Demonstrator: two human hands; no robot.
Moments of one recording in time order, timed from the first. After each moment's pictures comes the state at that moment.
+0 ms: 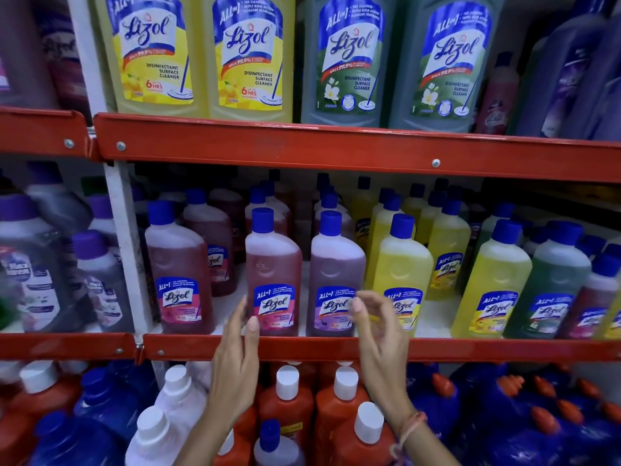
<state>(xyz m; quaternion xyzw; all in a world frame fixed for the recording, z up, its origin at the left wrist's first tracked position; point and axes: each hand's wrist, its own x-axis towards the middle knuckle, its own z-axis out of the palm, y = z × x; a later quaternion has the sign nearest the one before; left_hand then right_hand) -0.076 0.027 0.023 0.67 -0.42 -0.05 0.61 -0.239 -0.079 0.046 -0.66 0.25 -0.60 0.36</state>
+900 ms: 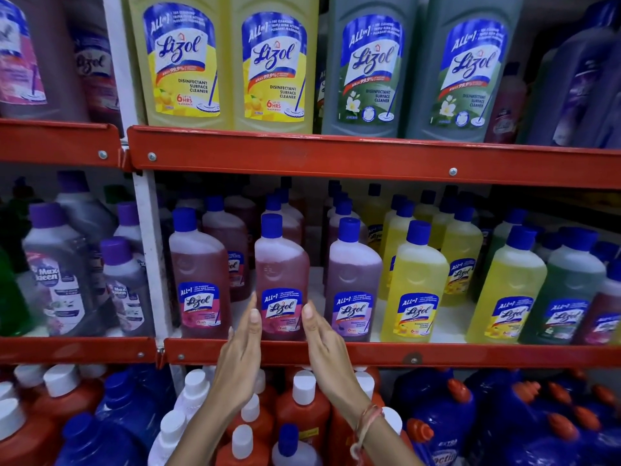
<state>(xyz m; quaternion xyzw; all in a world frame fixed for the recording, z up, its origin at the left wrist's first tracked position) -0.061 0.047 0.053 0.67 -0.43 -0.15 0.59 -0.171 -0.039 0.053 -0.73 0.26 -0.35 0.53</state>
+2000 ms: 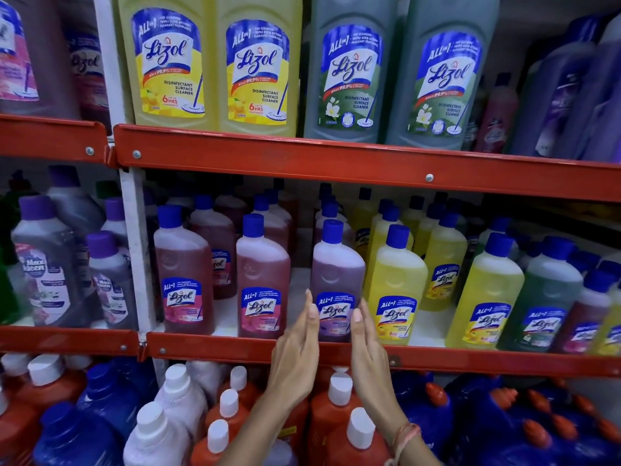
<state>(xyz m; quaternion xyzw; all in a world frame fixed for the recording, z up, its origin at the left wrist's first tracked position) -0.138 -0.020 0.045 0.67 -0.46 -0.14 0.57 -0.242 -0.075 0.043 -0.67 0.33 -0.47 0.47</state>
